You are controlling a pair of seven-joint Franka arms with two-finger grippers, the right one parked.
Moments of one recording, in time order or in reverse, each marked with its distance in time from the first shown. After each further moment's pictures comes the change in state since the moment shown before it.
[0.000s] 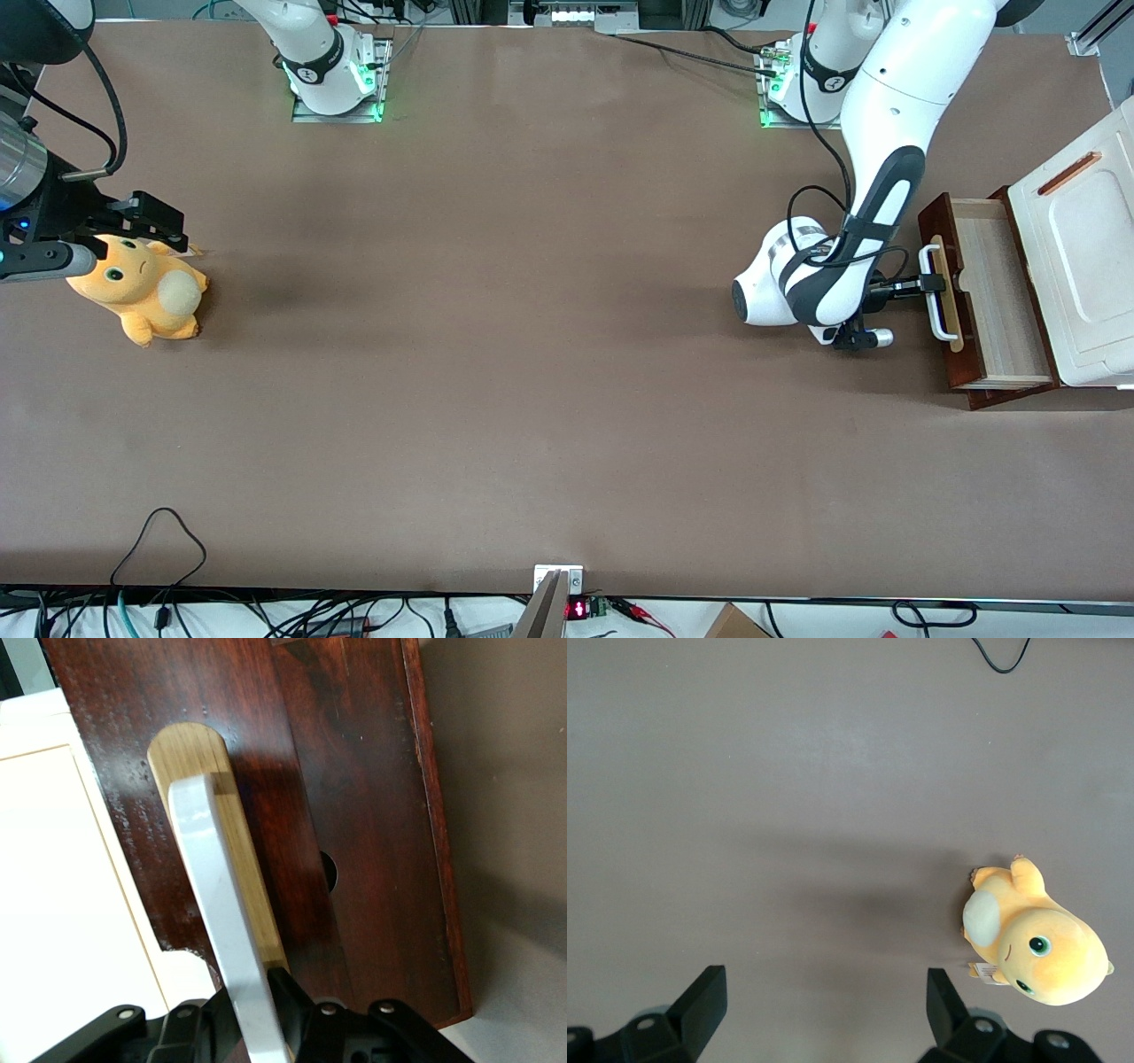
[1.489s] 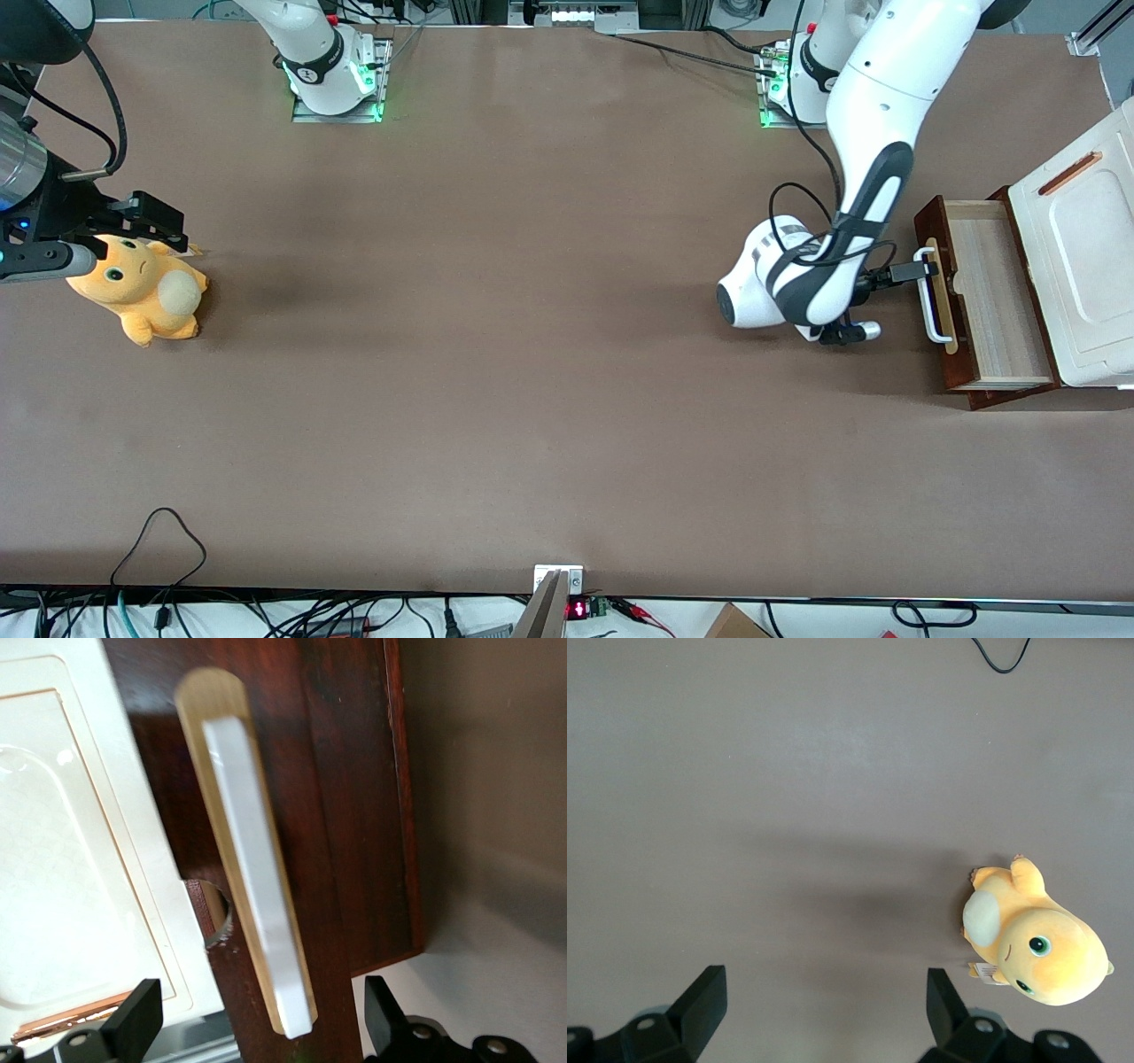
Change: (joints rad) arm -0.039 0.003 0.003 0.125 -0.189 -0.054 0.010
